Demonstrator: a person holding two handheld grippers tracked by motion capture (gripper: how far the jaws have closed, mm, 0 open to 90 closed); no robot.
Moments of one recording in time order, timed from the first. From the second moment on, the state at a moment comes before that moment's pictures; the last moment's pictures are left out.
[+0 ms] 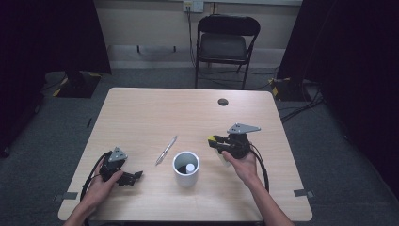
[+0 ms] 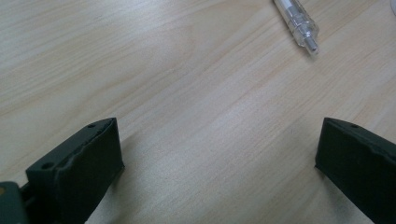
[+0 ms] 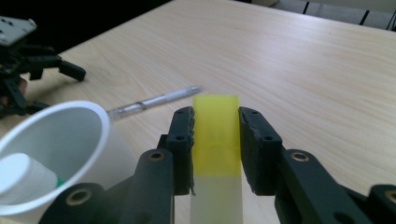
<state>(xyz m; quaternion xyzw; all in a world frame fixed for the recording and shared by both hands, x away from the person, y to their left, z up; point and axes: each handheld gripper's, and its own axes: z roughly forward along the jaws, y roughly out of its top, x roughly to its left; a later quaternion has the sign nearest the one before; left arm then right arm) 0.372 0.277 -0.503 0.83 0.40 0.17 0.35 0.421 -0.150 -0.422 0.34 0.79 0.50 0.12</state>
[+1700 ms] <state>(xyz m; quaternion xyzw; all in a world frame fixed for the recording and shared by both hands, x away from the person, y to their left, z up) 0.371 0.278 -0.503 0.83 0.40 0.17 0.35 0.396 -0.096 -0.376 0.25 0.77 0.57 0.10</state>
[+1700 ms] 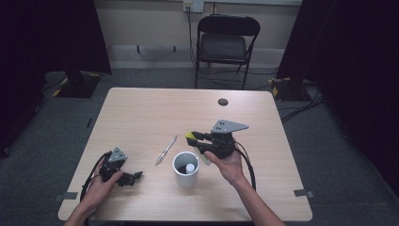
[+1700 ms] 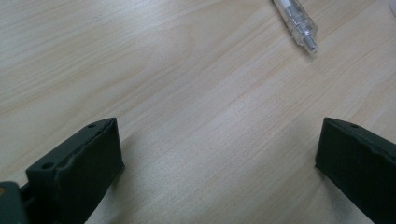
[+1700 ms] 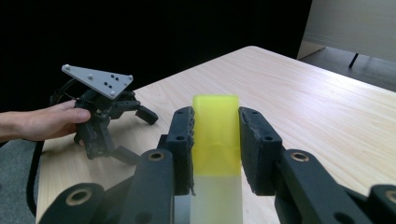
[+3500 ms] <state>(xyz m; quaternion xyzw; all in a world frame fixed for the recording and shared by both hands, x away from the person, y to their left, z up) 0.371 0.277 -0.503 0.83 0.40 0.17 0.35 0.402 -0.064 -0.395 0.24 0.80 0.55 0.08</state>
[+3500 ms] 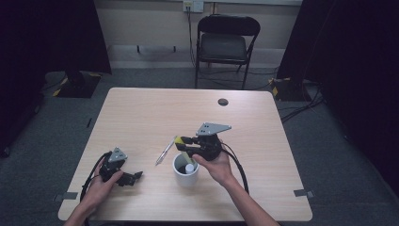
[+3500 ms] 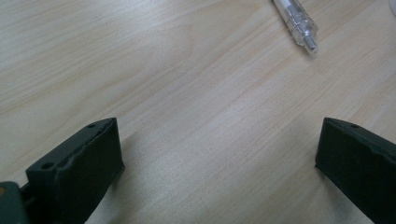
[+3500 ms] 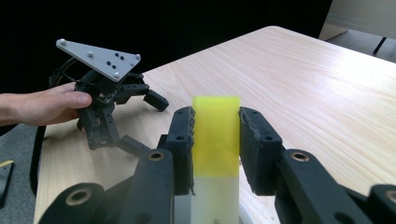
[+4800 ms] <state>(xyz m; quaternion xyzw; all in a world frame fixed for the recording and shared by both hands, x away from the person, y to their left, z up) 0.371 0.278 -0.503 0.83 0.40 0.17 0.35 0.380 -0.099 -0.394 0.24 0.80 0.54 0.08</state>
